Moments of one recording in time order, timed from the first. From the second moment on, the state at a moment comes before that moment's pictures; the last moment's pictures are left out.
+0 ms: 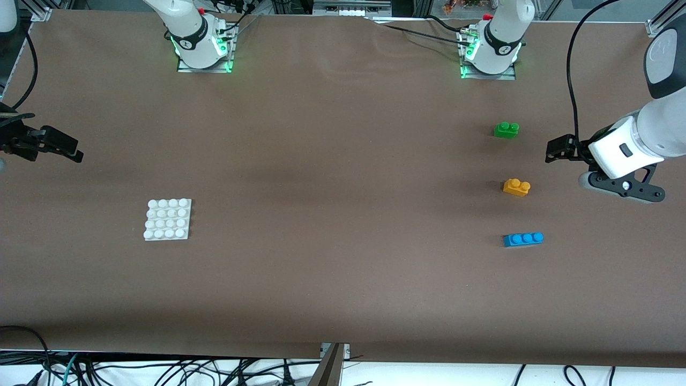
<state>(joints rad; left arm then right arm) 0.05 0.22 -0.13 -1.47 0.00 1.52 0.16 0.03 0.12 -0.09 -1.52 0.03 1.66 -0.04</state>
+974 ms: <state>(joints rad) 0.05 0.22 -0.13 -1.47 0.00 1.52 0.16 0.02 0.43 -0.09 -1.55 0.03 1.80 -0.03</state>
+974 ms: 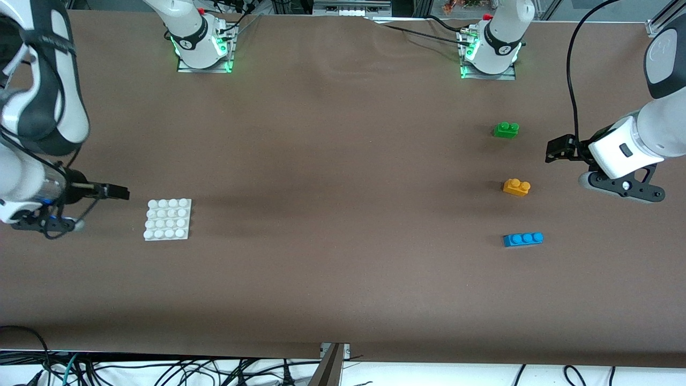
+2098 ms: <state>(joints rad) 0.05 0.22 -0.13 -1.47 0.00 1.52 0.16 0.04 0.70 -0.09 -1.59 0.01 2.11 -0.03</state>
